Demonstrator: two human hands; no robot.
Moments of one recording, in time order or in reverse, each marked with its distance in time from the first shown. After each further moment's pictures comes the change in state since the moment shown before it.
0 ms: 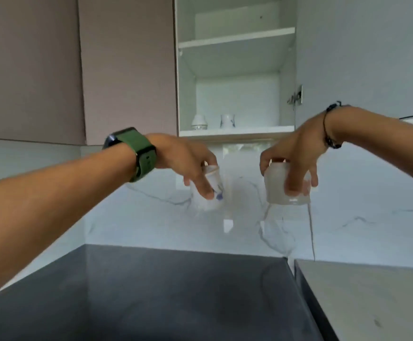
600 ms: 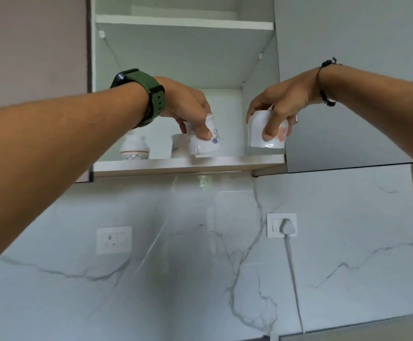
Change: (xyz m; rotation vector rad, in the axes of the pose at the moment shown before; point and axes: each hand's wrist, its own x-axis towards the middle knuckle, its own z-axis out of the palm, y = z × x) left_hand 0.303 -0.043 -0.143 -0.035 0.269 0.242; right_hand 0.149 0.085 -0.157 0.060 0.516 0.168
